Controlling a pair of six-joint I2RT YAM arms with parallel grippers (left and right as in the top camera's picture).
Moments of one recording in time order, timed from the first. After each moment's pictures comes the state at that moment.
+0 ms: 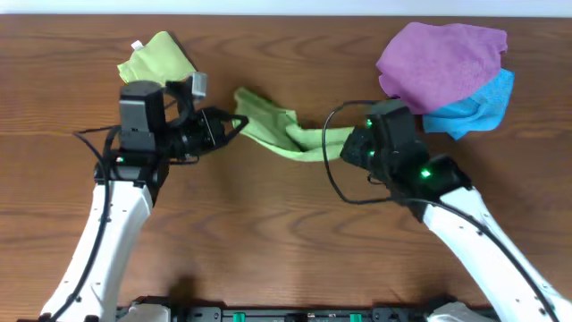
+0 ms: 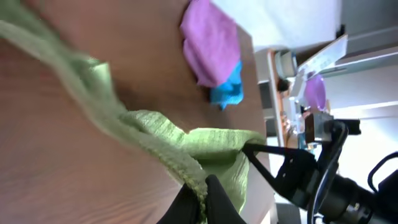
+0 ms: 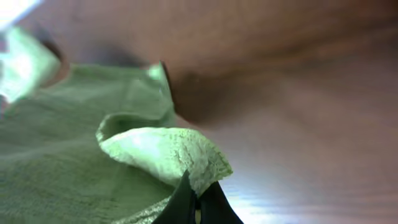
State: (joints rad) left arm -0.07 1.32 0.96 -0.28 0.86 -0.64; right arm 0.43 1.31 1.03 -0.58 0.05 0.79
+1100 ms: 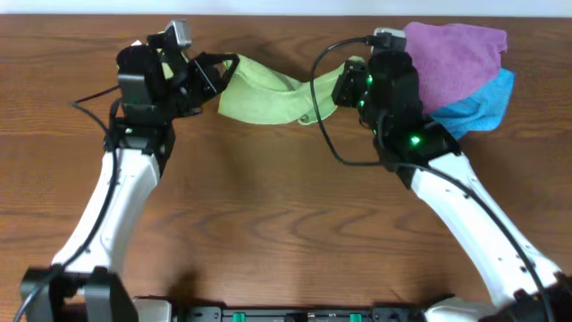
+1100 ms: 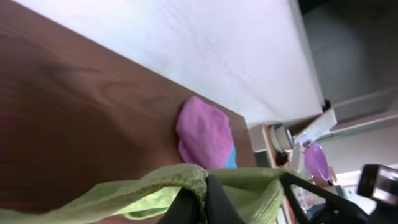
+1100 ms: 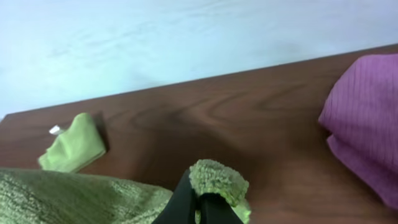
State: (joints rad) left arm -0.08 1.51 1.10 0.10 0.64 -0.83; right arm 0.41 1.50 1.22 -0.18 0.15 0.49
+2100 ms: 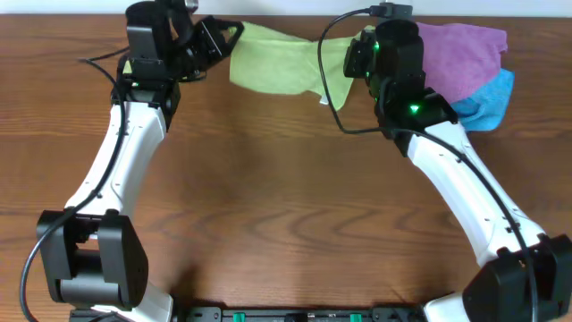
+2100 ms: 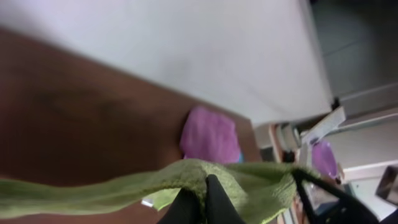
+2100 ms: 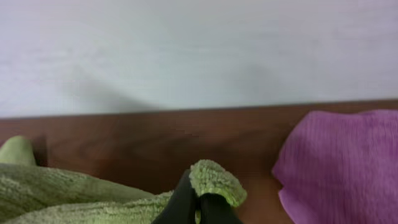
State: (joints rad) left arm -0.08 1.73 1.39 -0.03 0.67 -0.77; right arm 0.34 1.63 1.37 -0.16 0.21 0.30
